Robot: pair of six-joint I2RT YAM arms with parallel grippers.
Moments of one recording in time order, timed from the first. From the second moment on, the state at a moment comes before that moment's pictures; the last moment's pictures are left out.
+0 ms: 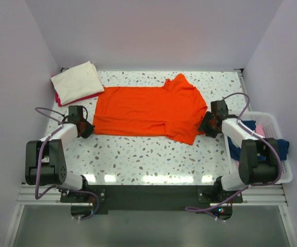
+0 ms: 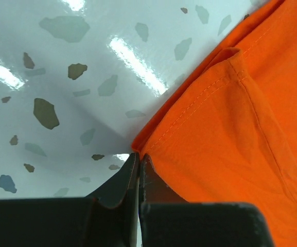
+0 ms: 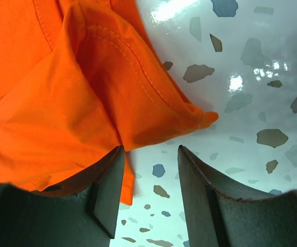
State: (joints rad) left arm 0.07 1.46 0.70 -0.26 -0.06 -0.80; right arm 0.06 1.48 0.82 -0.44 0.03 0.57
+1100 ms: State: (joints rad) left arm 0.19 1.28 0.62 -0.35 -0.01 -0.72; right arm 0.13 1.28 0.75 -0.55 0.09 0.63
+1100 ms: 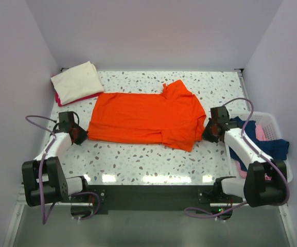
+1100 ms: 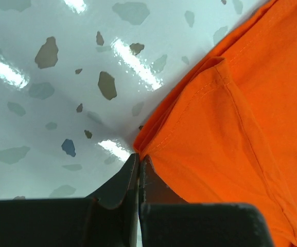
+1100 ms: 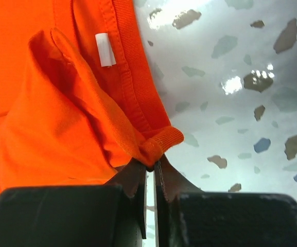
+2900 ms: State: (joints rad) left arm 0.03 1.13 0.74 -0.25 0.33 -0.48; right arm 0.51 1.15 0.52 -0.56 0.10 0.89
